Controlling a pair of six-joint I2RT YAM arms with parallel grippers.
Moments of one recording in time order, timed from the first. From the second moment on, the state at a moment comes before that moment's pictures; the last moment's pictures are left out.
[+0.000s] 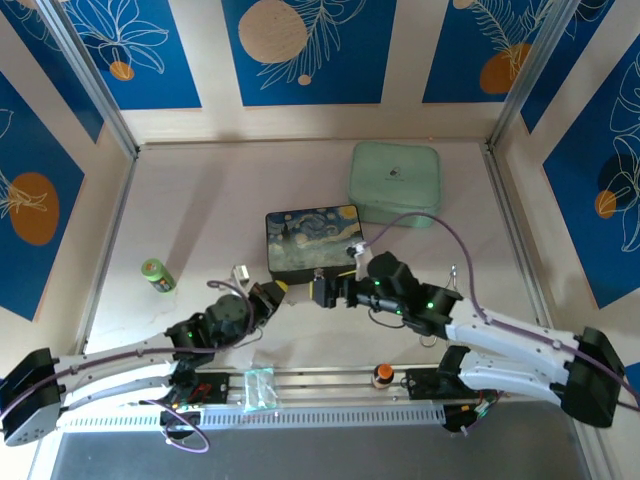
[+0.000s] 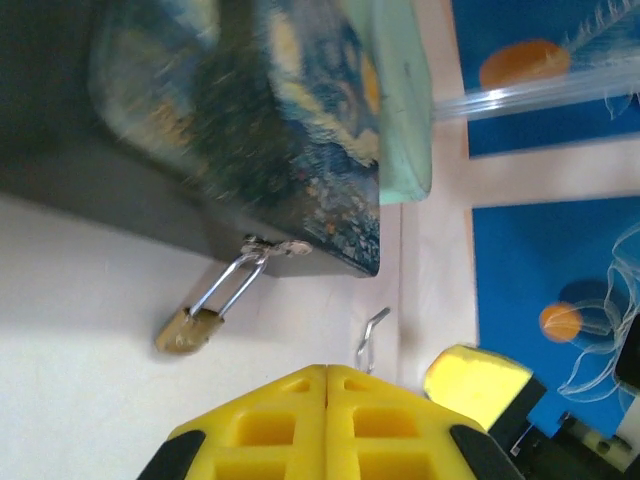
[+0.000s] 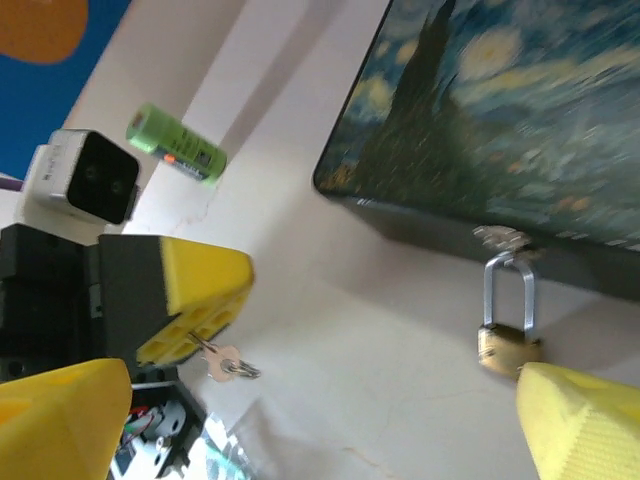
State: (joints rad) left arm -1.02 0.78 0.24 0.23 -0.30 -1.37; right arm 0.95 0.93 0.57 -0.11 -0.06 0.71
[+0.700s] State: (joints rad) left arm -0.88 0.92 0.46 0.36 0.39 -0.70; right arm 0.88 0.88 0.32 0.44 -0.52 0.77
